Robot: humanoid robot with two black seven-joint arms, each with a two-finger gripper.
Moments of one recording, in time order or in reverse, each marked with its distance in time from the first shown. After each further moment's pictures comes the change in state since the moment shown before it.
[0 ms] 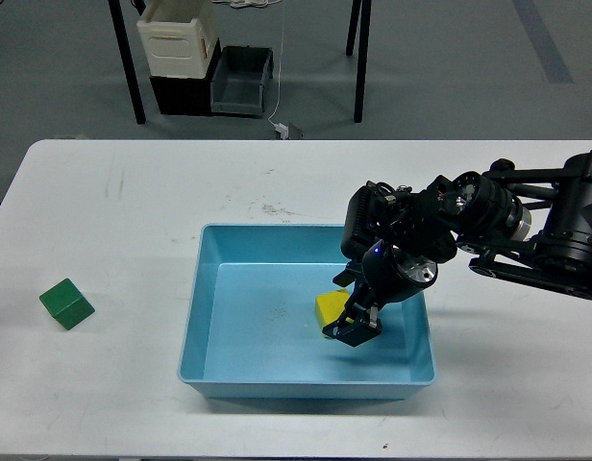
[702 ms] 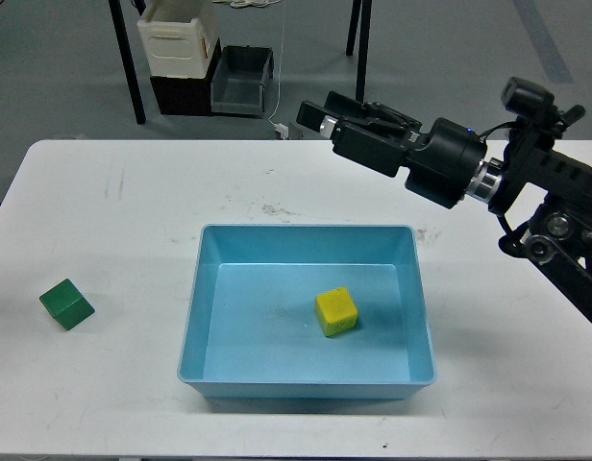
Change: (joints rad) left arm -0.147 0.370 -0.013 -0.040 1.610 -0.003 -0.167; right arm -0.705 -0.018 1.120 0.219 0.229 -0.260 -0.026
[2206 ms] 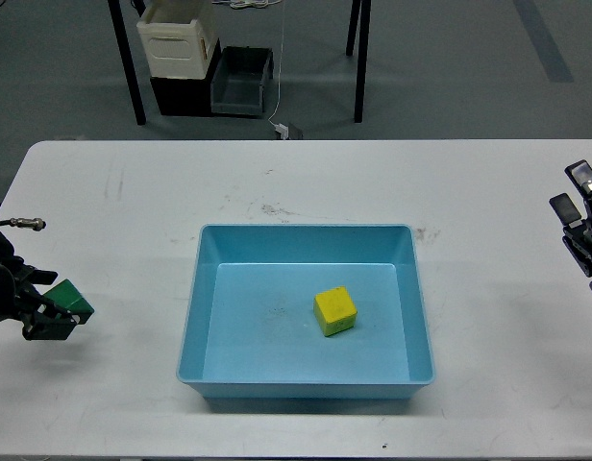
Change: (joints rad) left arm -0.448 -0.079 0.833 -0.078 0.920 0.094 0.000; right arm -0.736 -0.030 0.520 0.128 0.308 -0.026 -0.033
